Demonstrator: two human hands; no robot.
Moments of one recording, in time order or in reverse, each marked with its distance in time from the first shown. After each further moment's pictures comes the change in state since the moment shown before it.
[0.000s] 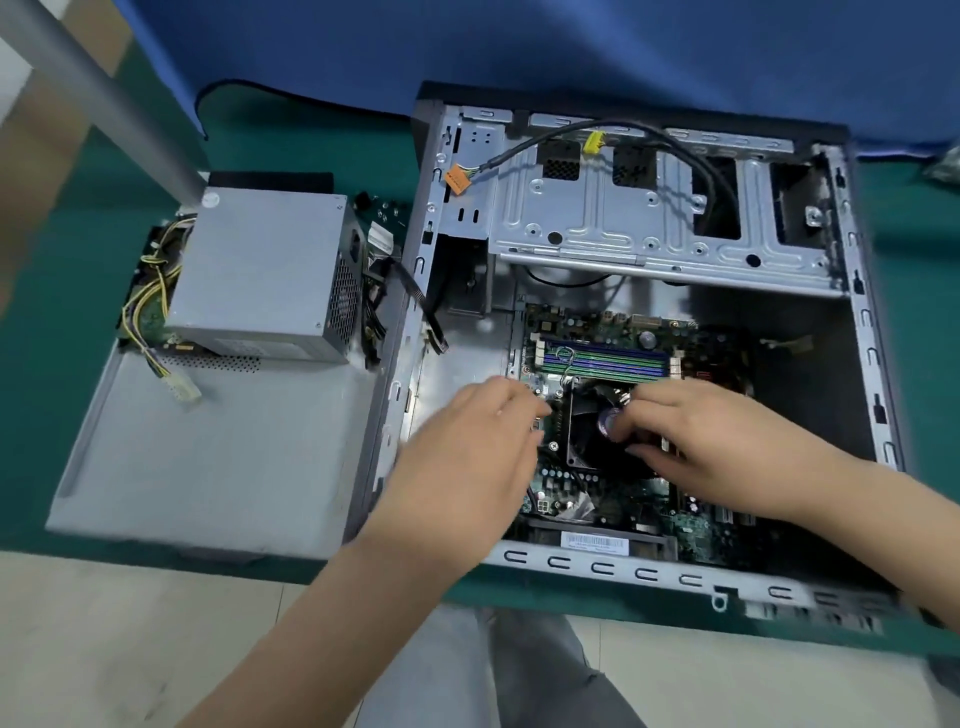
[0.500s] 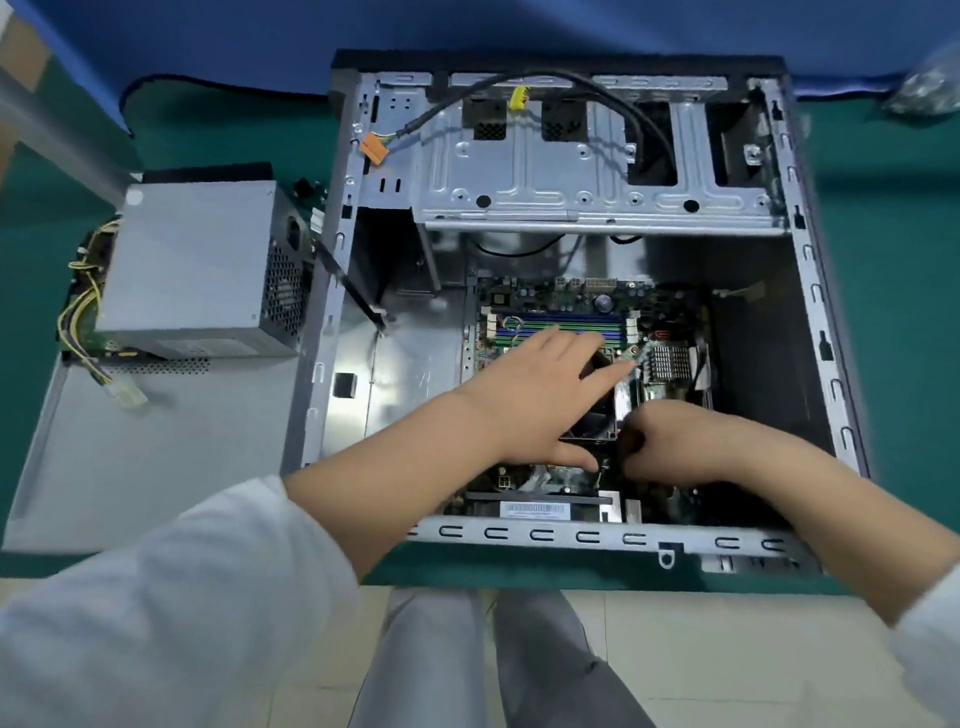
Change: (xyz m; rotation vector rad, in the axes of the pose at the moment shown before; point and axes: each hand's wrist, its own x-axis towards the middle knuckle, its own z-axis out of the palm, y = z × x) left_hand 0.090 0.019 0.076 0.521 -0.293 0.570; right_hand -0.008 0.006 0.029 0.445 -0.568 0.729
